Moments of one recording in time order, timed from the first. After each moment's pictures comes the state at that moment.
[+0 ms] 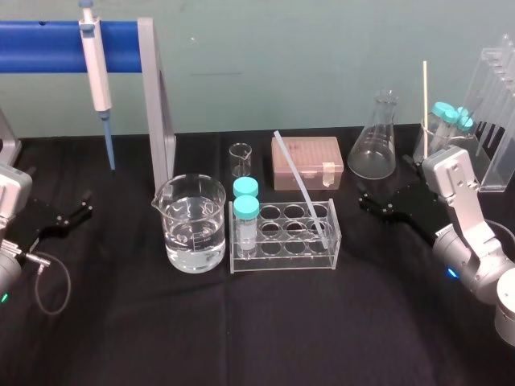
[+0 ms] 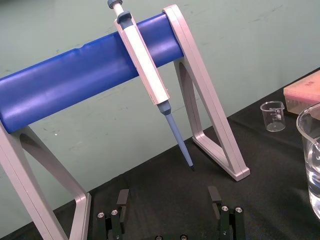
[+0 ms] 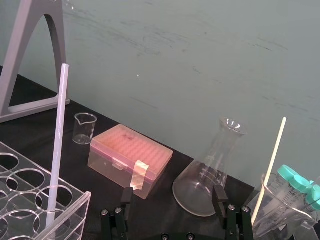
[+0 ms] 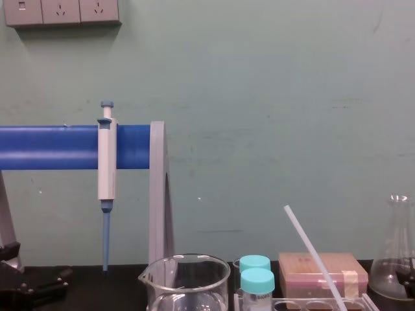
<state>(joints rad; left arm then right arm) -0.20 0.60 0.45 -1.41 -0.25 -0.12 0.03 0.20 0.60 -0.45 -1.41 0.25 -0.12 -0.03</state>
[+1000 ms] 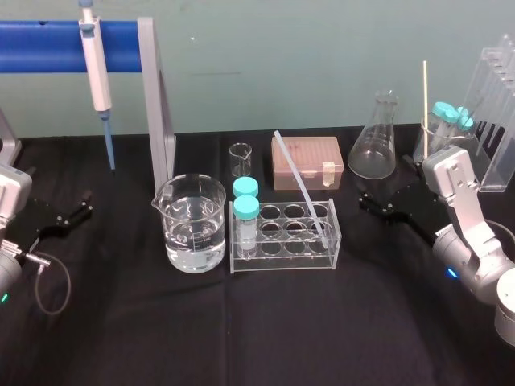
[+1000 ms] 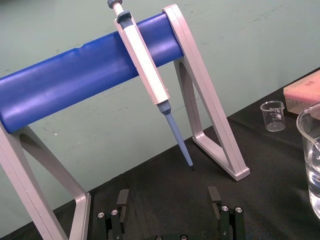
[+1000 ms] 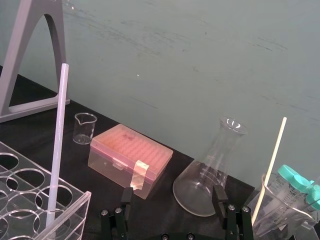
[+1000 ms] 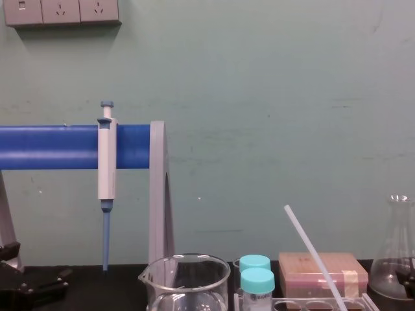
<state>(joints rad) -0.20 0.60 0.45 -1.41 -0.25 -0.12 0.03 0.20 0.60 -0.45 -1.41 0.25 -0.12 -0.03</state>
